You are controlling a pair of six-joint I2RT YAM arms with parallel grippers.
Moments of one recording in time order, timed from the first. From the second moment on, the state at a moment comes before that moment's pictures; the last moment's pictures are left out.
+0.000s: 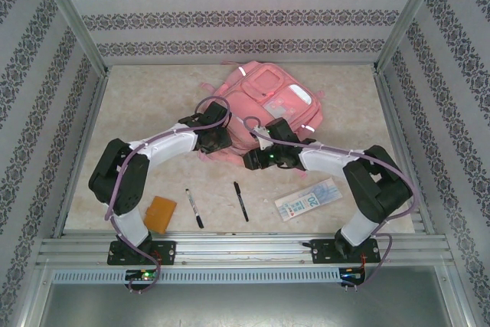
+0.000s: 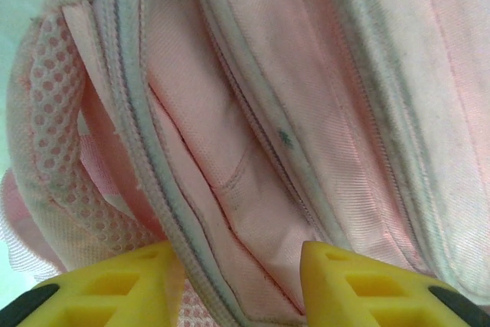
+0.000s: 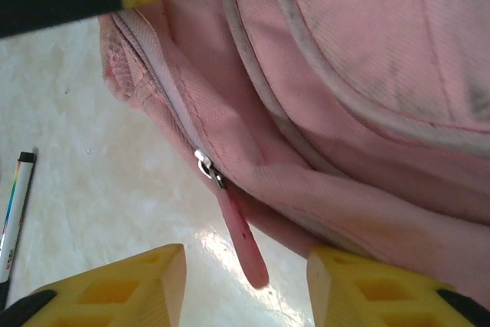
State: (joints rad) left arm -0.54 1.77 1.19 -0.52 -0.06 -0.88; right arm 0.59 1.66 0.85 -0.09 -0.43 0.28
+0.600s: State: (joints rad) left arm -0.54 1.77 1.19 -0.52 -0.08 -0.89; right arm 0.65 1.71 0.91 -0.12 -0.31 0.35
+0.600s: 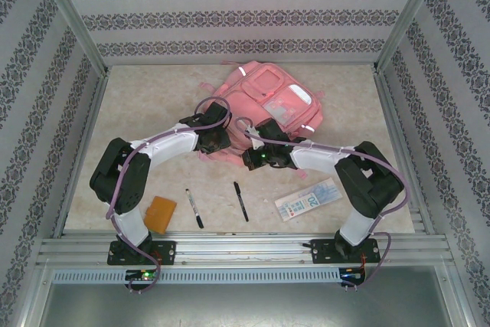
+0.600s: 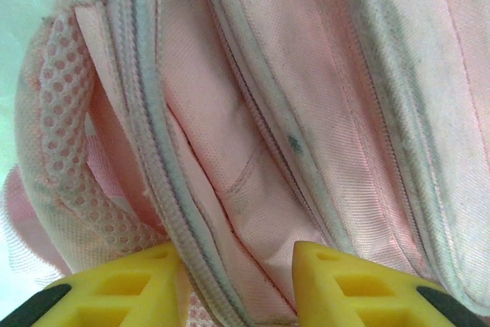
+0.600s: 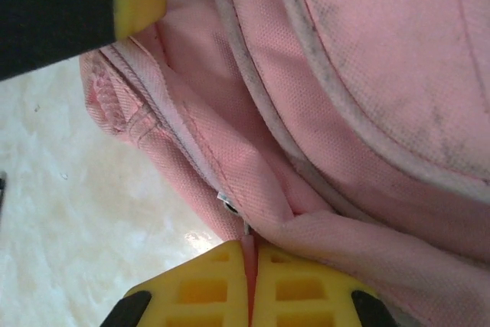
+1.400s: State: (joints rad) left arm -0.55 1.85 1.24 -0.53 -0.09 -0.82; right arm 0.56 1.58 0.92 -0.34 -0.42 0.60
